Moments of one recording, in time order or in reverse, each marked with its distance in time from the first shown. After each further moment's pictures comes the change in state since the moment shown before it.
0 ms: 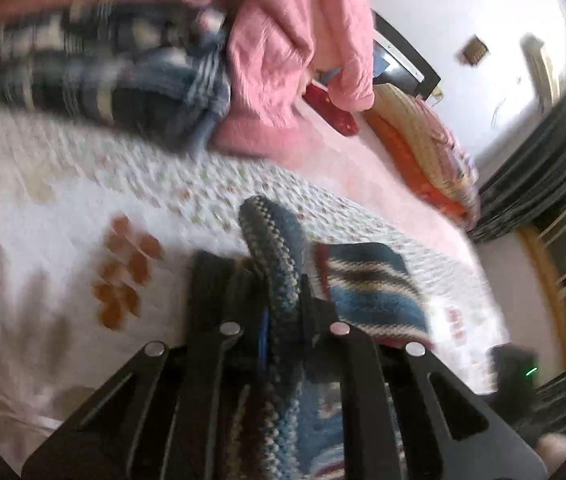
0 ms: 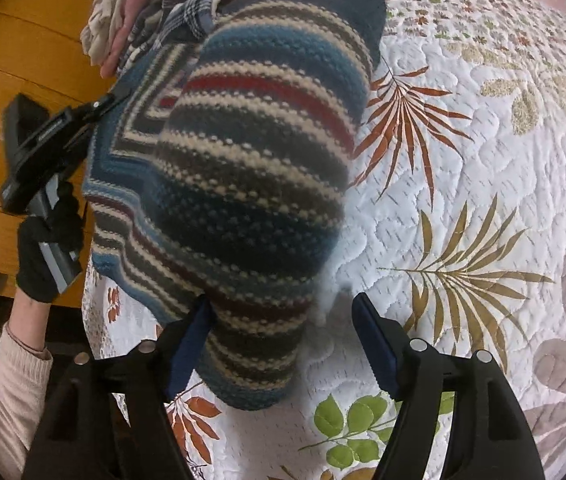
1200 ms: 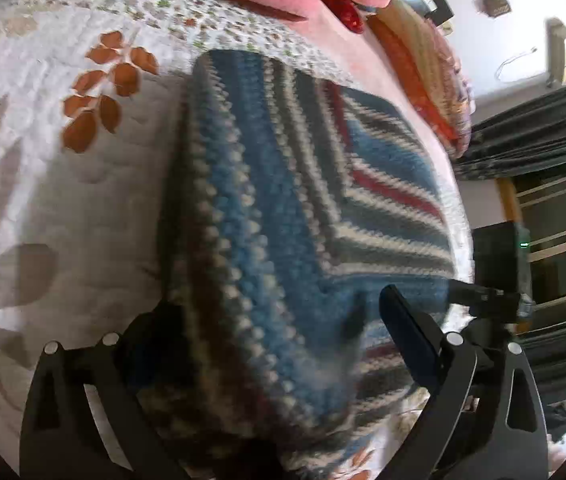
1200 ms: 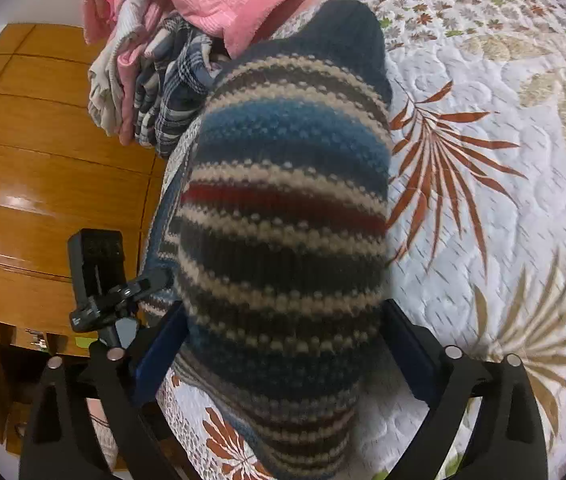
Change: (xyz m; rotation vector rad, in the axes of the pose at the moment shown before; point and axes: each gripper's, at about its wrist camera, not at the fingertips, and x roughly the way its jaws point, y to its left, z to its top) left arm 0.049 0.026 -0.062 -0.119 0.378 -0.240; right arm 0.016 -0.015 0.034 0.199 -0.105 0.226
